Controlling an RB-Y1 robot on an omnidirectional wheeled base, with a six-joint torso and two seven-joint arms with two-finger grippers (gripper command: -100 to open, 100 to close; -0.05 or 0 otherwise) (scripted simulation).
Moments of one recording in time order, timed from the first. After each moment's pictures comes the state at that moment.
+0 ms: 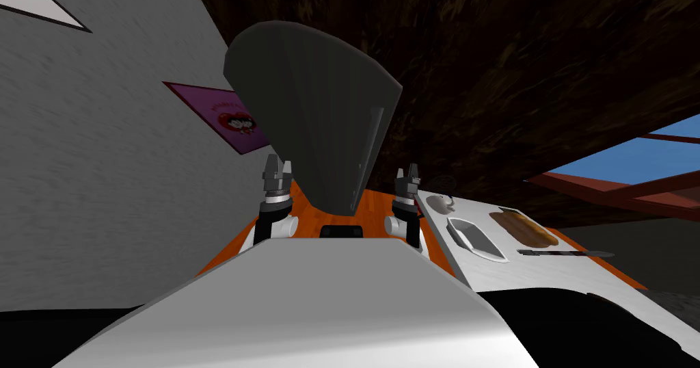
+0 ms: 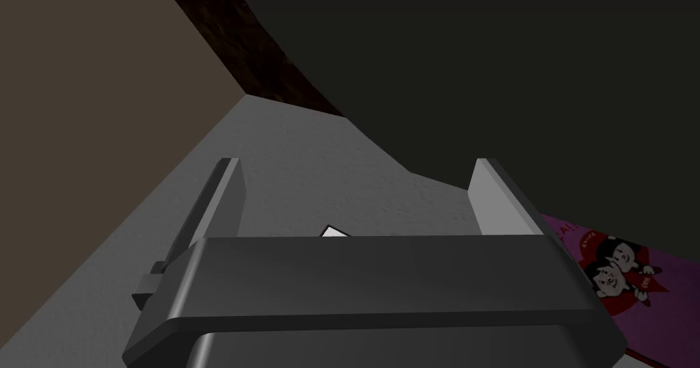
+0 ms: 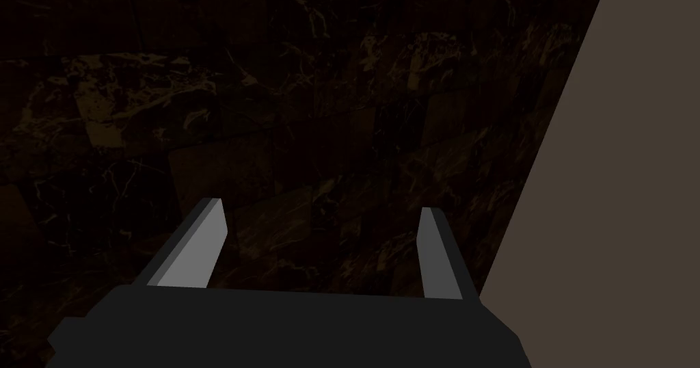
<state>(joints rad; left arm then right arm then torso) 0.51 0.00 -0.04 -2.25 -0.07 -0.55 -0.12 0.48 0.02 -0.03 -2.25 -0.03 -0.44 0.05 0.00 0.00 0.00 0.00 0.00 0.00</state>
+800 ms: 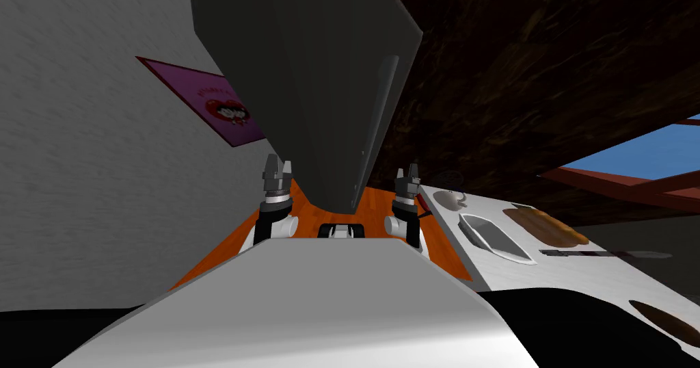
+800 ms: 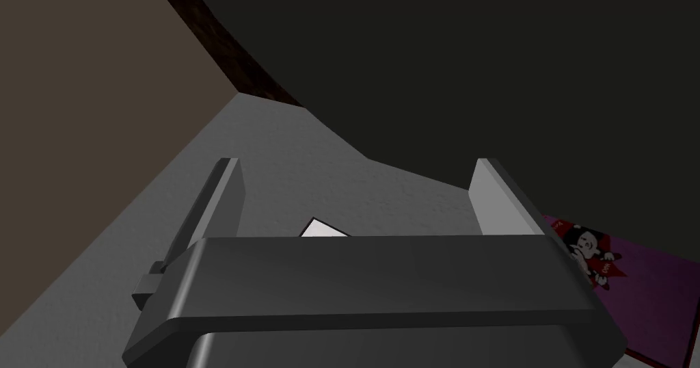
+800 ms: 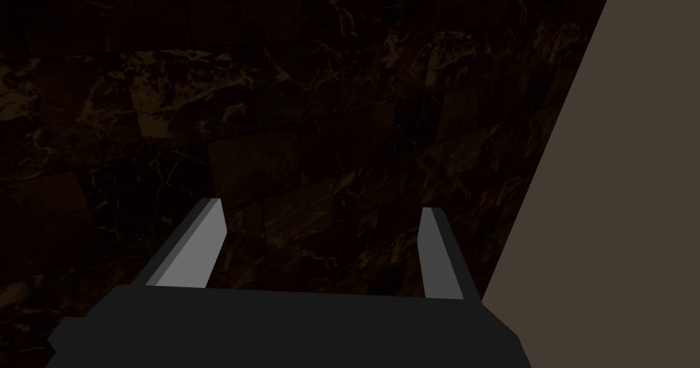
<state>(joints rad) 0.51 0.00 -0.04 -2.25 -0.07 -0.55 -0.12 0.48 0.02 -0.03 -2.25 -0.03 -0.44 0.05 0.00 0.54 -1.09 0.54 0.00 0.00</state>
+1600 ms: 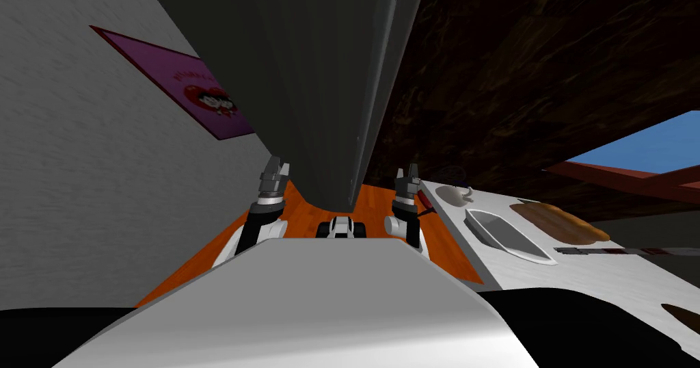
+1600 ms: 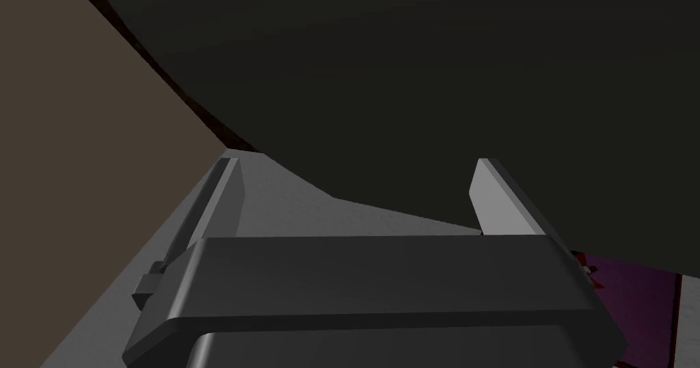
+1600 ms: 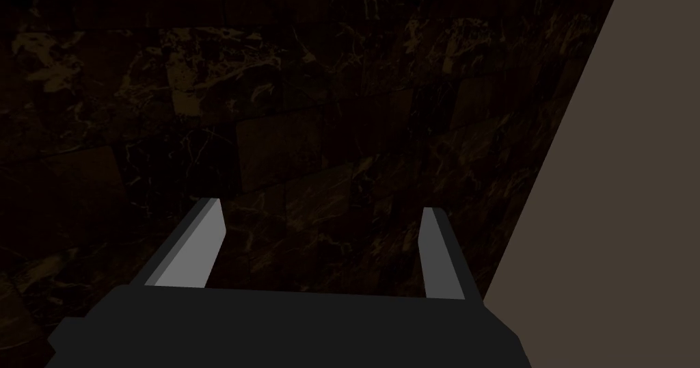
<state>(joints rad) 0.54 0.15 0.02 -2.28 -0.07 -0.48 -0.09 0.48 0.02 -0.03 -2.25 -0.03 -0.44 0.05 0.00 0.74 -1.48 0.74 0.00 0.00</state>
